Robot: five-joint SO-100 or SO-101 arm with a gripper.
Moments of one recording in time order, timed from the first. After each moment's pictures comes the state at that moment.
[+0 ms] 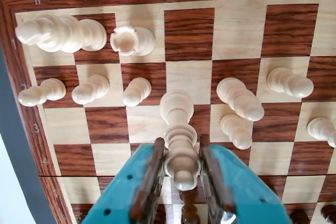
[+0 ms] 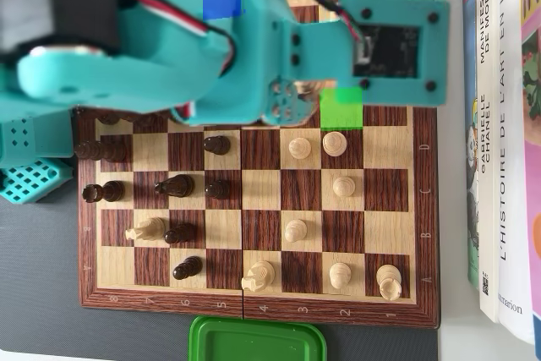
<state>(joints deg) -6.9 75.3 67.2 77.3 100.4</state>
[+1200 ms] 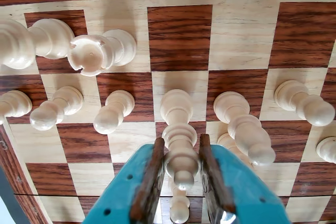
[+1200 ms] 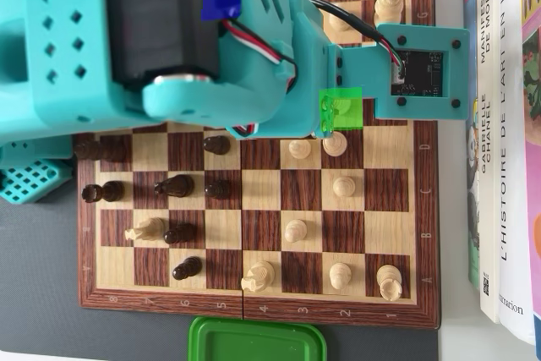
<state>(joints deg) -5.5 65.8 62.6 77.3 98.3</state>
